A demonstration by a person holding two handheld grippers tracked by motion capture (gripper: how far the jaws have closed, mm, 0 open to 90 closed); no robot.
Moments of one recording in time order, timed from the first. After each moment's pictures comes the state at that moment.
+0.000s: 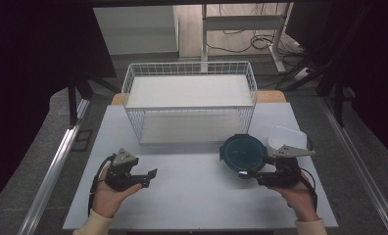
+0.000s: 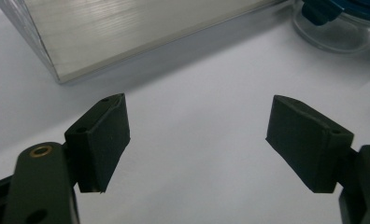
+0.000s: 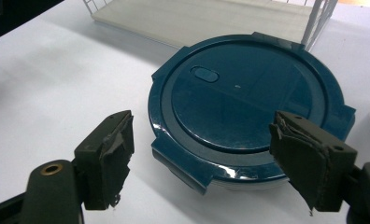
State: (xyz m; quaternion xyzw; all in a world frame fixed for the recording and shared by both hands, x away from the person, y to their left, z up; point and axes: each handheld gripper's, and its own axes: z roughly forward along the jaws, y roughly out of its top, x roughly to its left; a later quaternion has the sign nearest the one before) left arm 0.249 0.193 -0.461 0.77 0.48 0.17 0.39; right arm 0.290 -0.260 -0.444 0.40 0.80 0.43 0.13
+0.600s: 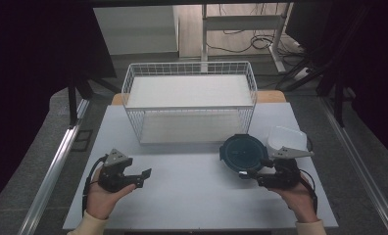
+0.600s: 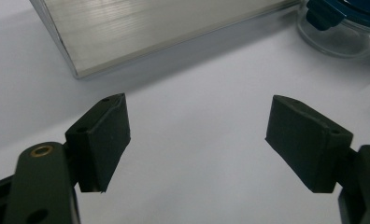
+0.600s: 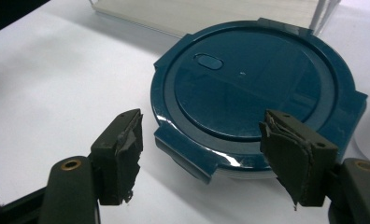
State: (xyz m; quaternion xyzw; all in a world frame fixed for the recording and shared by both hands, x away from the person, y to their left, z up) left arm 0.240 0.207 -0.455 0.76 0.49 0.17 0.39; right arm 0.289 -0.259 -0.448 0.40 0.81 0.42 0.12
